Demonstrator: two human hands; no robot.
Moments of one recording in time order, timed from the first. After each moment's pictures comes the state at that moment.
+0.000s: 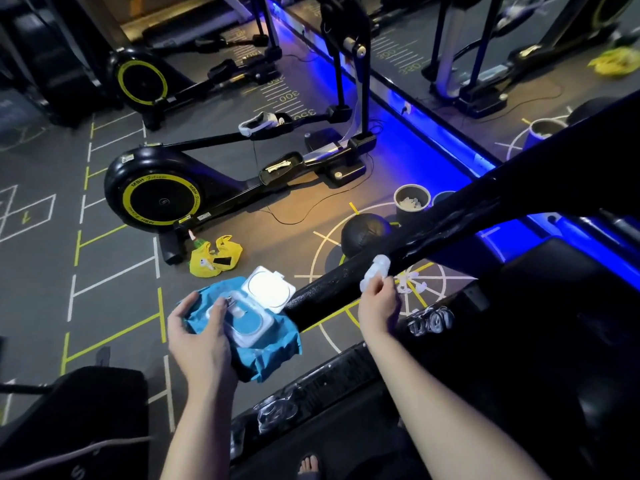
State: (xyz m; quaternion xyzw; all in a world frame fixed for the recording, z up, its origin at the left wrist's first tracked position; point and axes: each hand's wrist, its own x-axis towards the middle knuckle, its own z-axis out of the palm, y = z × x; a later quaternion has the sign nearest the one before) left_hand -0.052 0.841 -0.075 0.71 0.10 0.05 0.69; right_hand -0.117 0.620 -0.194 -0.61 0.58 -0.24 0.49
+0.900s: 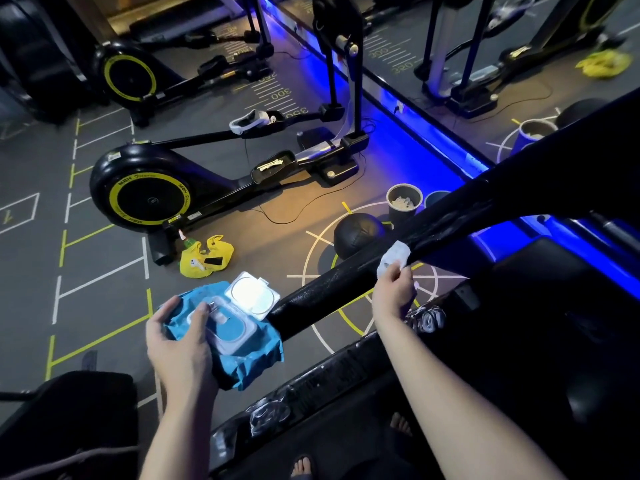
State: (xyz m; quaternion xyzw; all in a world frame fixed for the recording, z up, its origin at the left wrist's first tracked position) left_hand -0.043 0.845 -0.076 0.71 0.09 0.03 0.70; right_hand -0.117 0.575 -0.184 -0.54 0.62 -0.27 0.50
